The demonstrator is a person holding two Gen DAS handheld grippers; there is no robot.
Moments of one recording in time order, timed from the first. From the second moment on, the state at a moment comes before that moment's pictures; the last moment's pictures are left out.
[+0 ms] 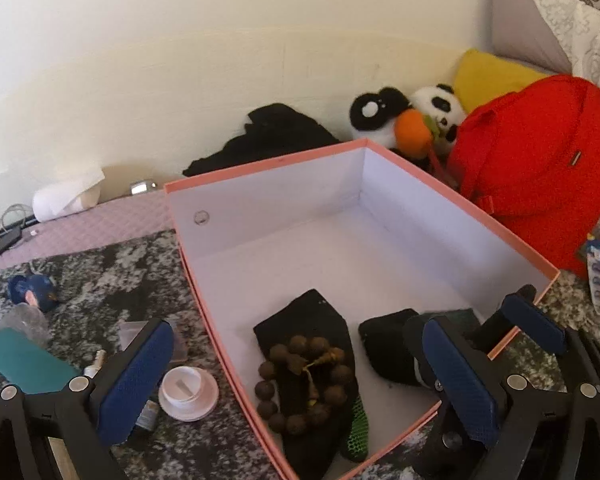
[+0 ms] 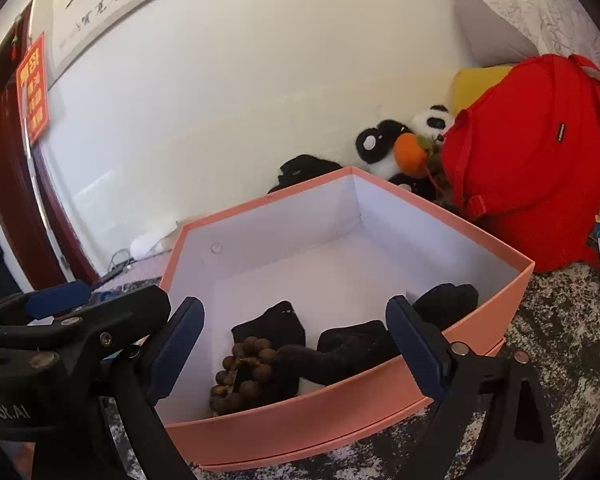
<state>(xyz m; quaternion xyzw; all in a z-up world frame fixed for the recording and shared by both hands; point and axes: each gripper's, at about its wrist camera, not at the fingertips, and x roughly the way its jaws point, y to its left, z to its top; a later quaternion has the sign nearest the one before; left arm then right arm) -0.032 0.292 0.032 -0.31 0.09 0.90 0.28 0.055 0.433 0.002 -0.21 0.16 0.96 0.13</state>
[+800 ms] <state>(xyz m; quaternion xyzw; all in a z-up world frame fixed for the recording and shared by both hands) -0.010 0.001 -0.007 -0.33 0.00 0.94 0.09 0.017 0.229 0.007 -0.23 0.02 0.97 0.00</state>
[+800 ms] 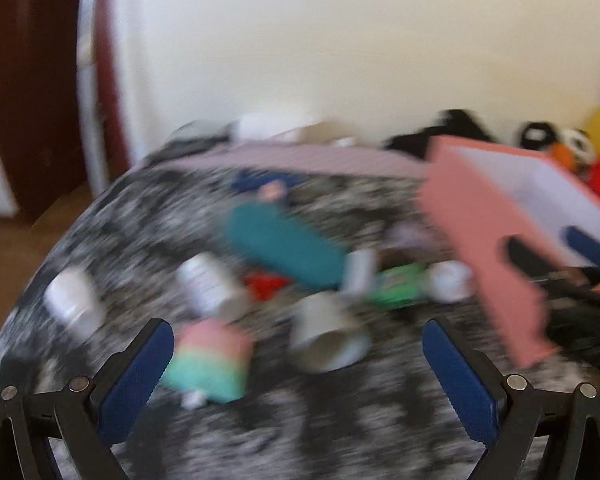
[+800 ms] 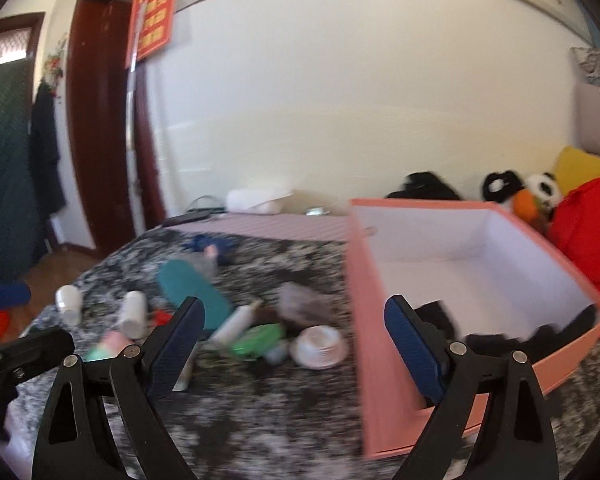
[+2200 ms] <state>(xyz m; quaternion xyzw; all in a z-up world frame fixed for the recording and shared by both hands) -0.109 -0.022 -0.123 -0.45 0.06 0.88 0.11 -0.101 0.122 -0.119 -0.42 0.10 0.90 -0.10</state>
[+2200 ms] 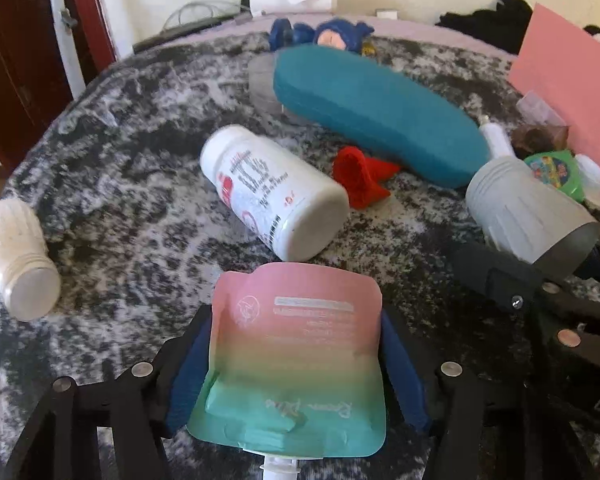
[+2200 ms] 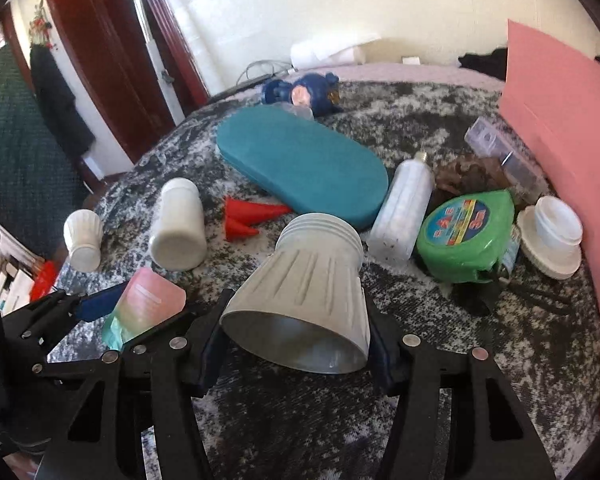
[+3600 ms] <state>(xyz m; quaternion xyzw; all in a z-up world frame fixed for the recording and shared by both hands) -0.023 0.192 0.004 -0.29 0.08 0.92 0.23 0.037 0.319 0.036 -0.20 0.10 0.97 0.12</state>
